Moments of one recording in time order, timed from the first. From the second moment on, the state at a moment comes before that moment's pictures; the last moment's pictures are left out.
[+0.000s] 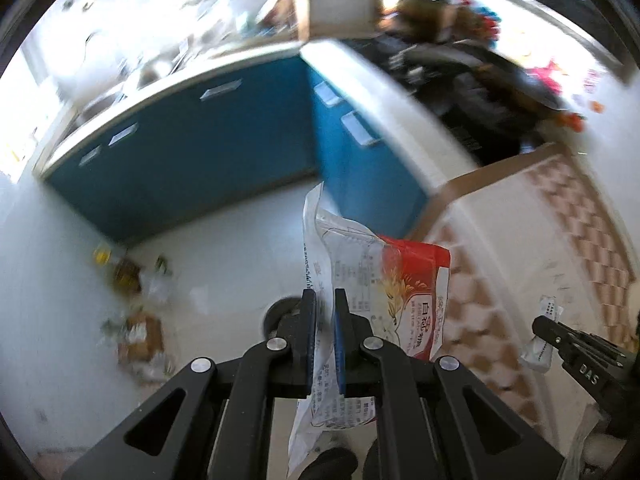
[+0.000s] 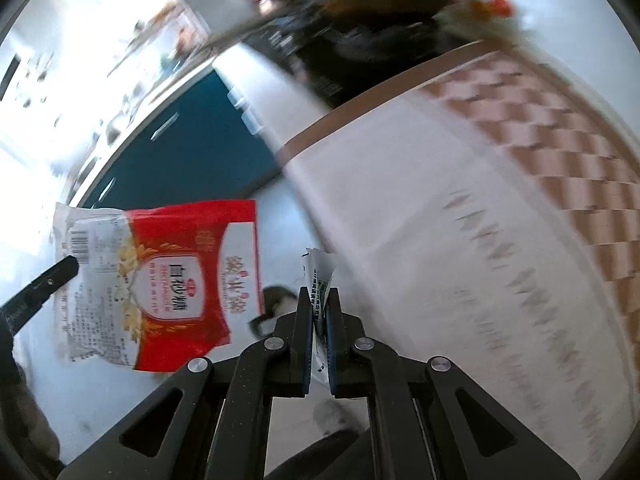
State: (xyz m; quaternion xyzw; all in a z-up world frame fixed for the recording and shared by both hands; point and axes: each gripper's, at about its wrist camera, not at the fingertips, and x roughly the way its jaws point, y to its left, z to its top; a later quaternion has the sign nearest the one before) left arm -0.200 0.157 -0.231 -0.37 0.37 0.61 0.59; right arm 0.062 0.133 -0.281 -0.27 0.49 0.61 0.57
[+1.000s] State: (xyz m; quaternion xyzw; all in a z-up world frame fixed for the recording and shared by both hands) left arm -0.377 0.258 -0.768 -0.61 0.40 0.59 0.35; right arm -0.191 0.314 -0.843 -0.49 0.53 0.58 0.37
